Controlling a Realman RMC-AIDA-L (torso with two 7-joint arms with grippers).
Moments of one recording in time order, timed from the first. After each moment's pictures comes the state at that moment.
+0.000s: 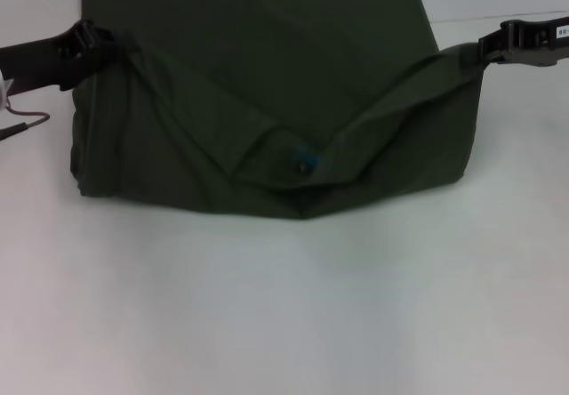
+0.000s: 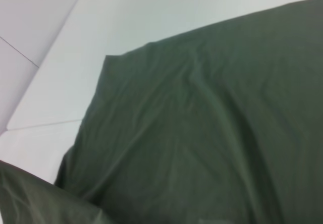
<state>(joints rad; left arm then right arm) -0.81 -2.03 0.41 0.54 2.17 1.21 -2.31 0.71 1.90 -0.53 -0.84 -2.37 -1.47 2.41</state>
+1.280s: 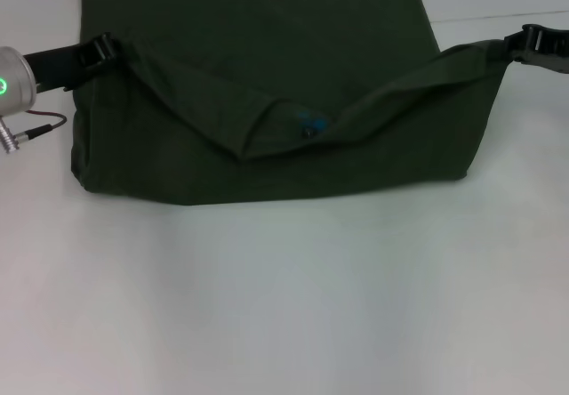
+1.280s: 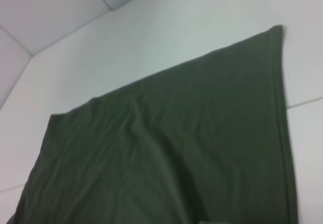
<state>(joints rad) -0.84 -2.06 0.54 0.50 2.15 0.93 -2.23 0.63 1.95 -0.52 -0.81 -2.31 -1.22 2.38</state>
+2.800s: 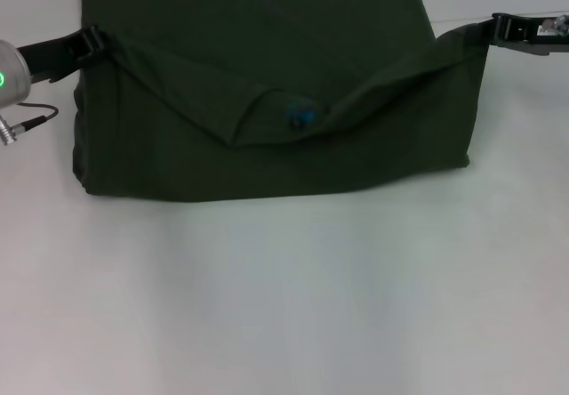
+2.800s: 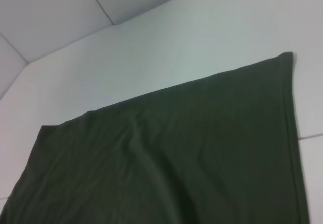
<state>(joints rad) -0.84 -2.07 0.55 0.51 2.14 0.82 -2.22 0.68 1.98 -0.57 -0.76 -2.29 -1.06 2.31</state>
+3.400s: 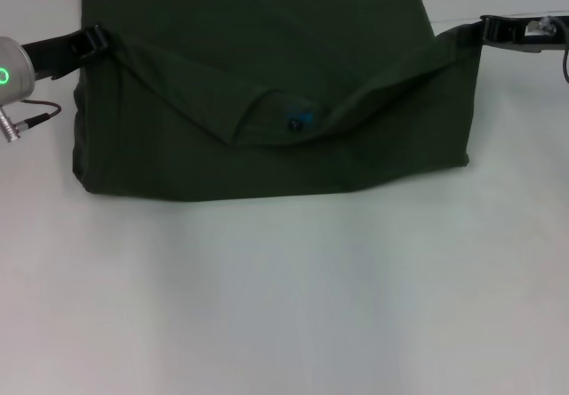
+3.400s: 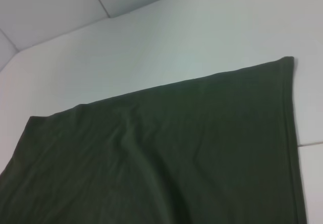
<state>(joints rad) -0.85 -2.07 0.58 0.51 2.14 0.80 -2.22 0.69 1.98 -0.64 -0.74 -2.29 -1.00 2.31</state>
